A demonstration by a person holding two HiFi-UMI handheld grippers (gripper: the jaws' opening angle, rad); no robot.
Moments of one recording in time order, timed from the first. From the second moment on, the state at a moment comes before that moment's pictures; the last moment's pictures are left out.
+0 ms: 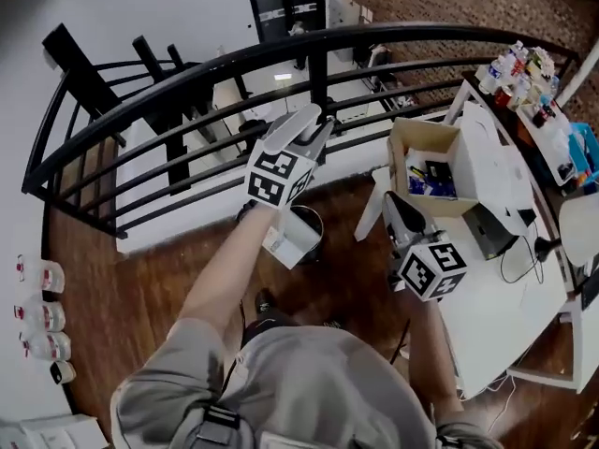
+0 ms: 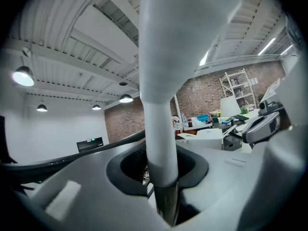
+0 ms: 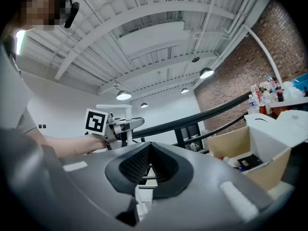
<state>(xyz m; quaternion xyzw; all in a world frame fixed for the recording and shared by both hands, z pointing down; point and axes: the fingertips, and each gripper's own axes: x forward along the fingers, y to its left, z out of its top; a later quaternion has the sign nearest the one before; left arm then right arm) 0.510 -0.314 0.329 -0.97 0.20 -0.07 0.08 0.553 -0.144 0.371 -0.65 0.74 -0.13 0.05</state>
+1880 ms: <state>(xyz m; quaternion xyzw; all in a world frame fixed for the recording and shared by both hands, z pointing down) -0.130 -0.381 0.472 -0.86 0.50 -0.08 0.00 0.055 -0.286 0.421 -0.41 0.89 -0.17 -0.08</state>
